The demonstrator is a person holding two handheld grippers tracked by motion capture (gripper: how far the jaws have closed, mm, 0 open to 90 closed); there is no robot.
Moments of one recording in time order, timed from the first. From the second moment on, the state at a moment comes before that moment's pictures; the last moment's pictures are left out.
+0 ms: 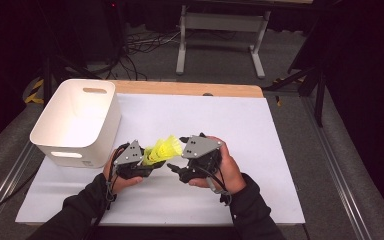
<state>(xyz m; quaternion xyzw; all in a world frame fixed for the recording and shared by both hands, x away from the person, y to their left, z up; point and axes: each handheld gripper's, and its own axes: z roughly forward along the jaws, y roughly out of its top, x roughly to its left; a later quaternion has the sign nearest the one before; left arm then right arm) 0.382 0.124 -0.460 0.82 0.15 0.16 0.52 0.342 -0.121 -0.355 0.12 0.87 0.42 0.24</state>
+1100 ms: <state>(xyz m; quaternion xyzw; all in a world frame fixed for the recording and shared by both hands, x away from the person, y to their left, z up) 0.376 0.138 -0.450 0.81 0.15 0.18 0.54 0.334 -0.202 -0.413 0.21 0.82 0.44 0.31</state>
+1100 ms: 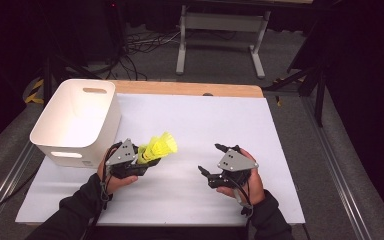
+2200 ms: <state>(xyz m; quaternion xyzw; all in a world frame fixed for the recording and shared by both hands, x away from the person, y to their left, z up) 0.369 0.154 -0.438 0.80 0.16 0.19 0.55 0.323 -0.224 -0.445 0.23 0.82 0.43 0.30</state>
